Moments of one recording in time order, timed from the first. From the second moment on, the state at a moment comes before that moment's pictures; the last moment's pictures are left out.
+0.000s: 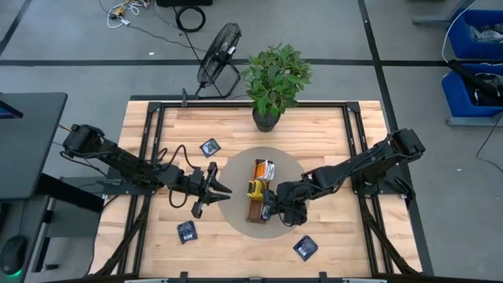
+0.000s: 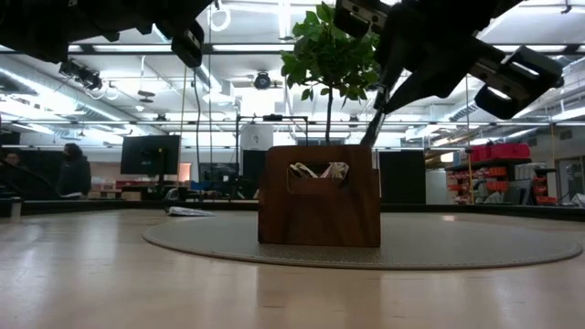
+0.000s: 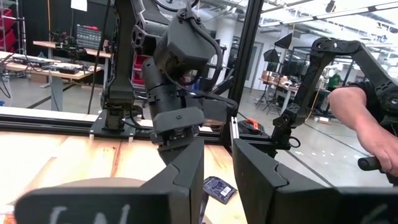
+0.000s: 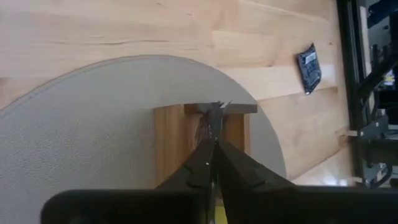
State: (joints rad) left arm -0.32 1.31 0.38 1.08 -0.11 -0.19; right arm 0.32 1.62 1.00 -0.22 -0.11 -1.17
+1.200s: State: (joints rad) left arm -0.32 1.31 0.38 1.05 -0.11 -0.20; right arm 0.43 1.58 0.99 -0.12 0.06 -0.40
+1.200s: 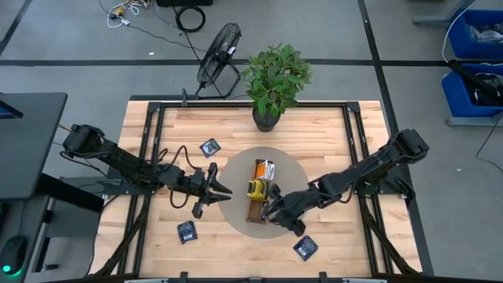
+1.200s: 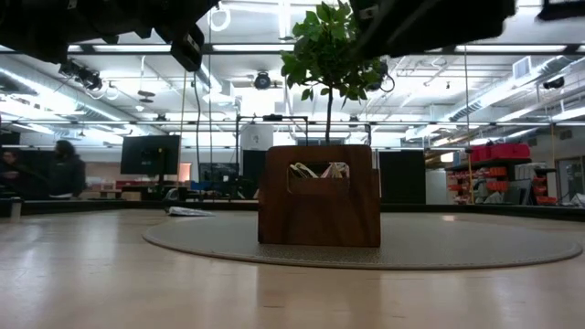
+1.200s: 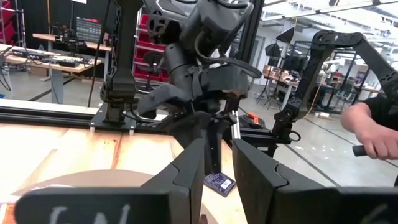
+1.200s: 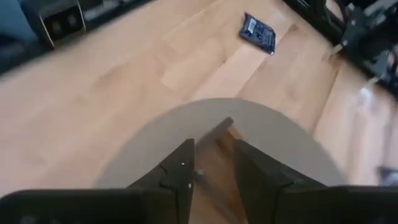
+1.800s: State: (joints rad) left arm -0.32 1.31 0.38 1.03 -0.11 -0.22; right arm 0.51 1.57 0.99 -0.28 -0.12 0.52
